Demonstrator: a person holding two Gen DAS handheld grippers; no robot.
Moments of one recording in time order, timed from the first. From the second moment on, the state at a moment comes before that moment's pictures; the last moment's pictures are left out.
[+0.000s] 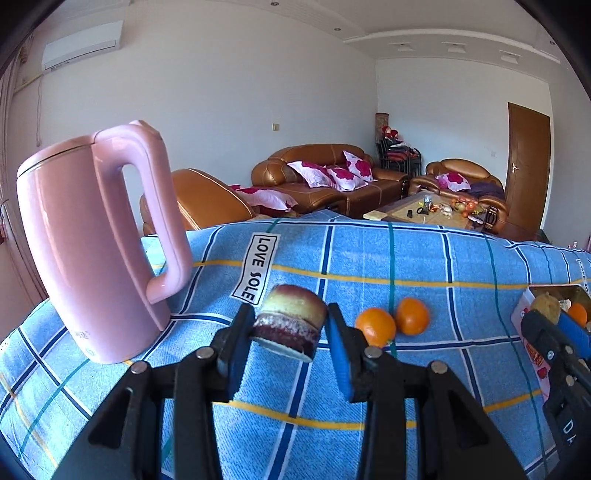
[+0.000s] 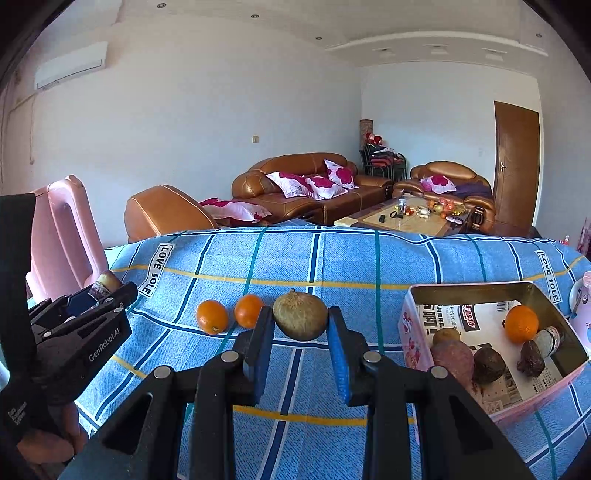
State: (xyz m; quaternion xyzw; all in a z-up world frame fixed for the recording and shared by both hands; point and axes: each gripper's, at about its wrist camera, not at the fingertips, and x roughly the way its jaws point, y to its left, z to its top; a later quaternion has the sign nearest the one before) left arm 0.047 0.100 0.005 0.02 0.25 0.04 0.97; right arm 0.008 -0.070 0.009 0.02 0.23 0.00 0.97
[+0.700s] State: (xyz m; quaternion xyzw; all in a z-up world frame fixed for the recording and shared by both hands) left arm 0.004 0.066 0.010 0.02 0.23 0.03 0.97; right arm -0.022 -0.084 0.008 0.02 0.23 0.00 0.97
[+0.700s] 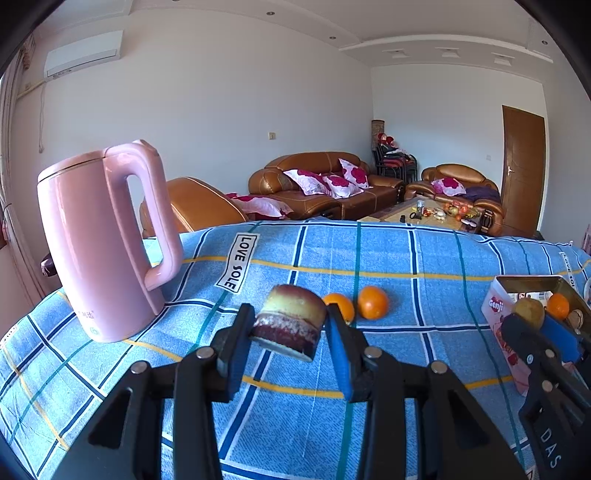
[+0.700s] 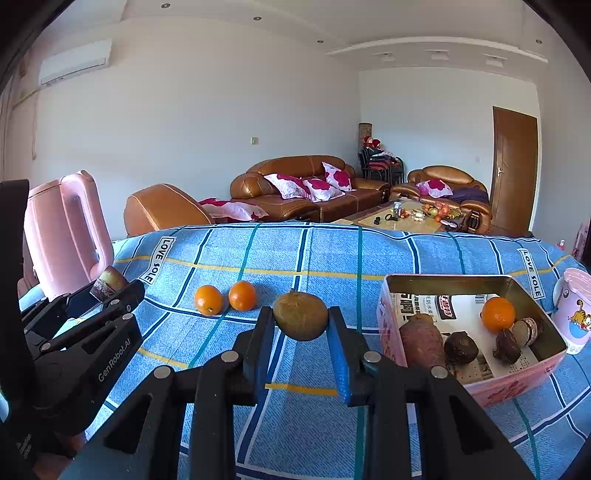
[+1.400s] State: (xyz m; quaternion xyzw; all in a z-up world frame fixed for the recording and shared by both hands) left arm -0.009 0.018 0.010 0.02 0.24 0.00 0.97; right arm -0.042 -0.136 0.008 0.01 0.23 -0.04 0.97
